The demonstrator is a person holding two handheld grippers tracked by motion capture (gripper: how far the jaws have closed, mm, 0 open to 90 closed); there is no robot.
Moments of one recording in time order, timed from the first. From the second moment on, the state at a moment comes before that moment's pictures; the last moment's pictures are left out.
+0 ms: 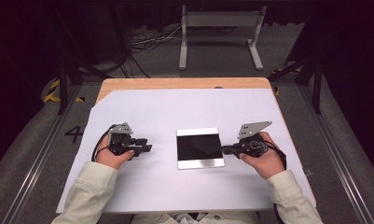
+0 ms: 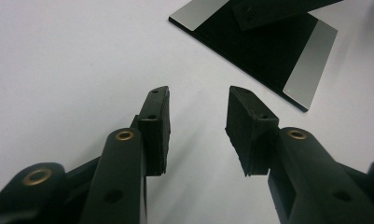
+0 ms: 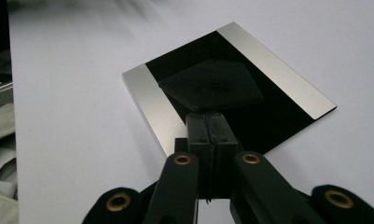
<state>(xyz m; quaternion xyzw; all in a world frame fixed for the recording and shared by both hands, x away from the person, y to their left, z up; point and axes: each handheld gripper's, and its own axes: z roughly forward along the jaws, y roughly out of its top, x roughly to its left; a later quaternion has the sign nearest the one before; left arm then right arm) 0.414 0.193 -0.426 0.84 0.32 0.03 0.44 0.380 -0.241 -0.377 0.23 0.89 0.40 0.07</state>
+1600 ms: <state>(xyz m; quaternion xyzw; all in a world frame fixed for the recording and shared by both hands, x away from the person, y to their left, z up) 0.411 0.194 -0.428 0.84 0.33 0.03 0.43 0.392 -0.270 -0.366 0.40 0.79 0.47 0.06</state>
